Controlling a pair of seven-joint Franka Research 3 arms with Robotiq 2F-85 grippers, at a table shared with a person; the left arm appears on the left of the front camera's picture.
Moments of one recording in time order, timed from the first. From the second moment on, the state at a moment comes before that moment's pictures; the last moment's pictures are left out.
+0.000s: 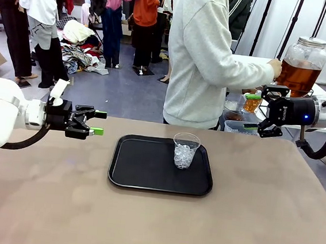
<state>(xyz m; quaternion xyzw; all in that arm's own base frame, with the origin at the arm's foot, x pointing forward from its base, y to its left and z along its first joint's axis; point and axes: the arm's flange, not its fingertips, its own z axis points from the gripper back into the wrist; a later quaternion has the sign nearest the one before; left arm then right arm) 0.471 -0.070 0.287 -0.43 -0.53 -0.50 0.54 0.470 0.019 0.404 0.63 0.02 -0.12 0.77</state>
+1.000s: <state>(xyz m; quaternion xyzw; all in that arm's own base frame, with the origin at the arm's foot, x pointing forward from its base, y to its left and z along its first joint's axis) 0.471 -0.070 0.287 -0.43 -0.53 -0.50 0.54 0.470 0.019 0.404 0.63 0.02 -0.12 0.77</state>
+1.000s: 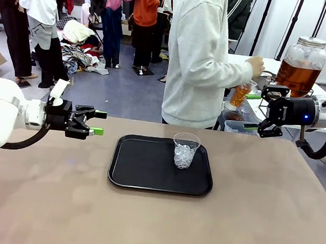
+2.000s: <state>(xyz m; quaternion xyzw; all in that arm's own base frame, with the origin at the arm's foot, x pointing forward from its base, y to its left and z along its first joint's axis) 0.471 -0.070 0.287 -0.43 -0.53 -0.50 0.54 0.470 0.019 0.404 0.63 0.02 -0.12 0.77</state>
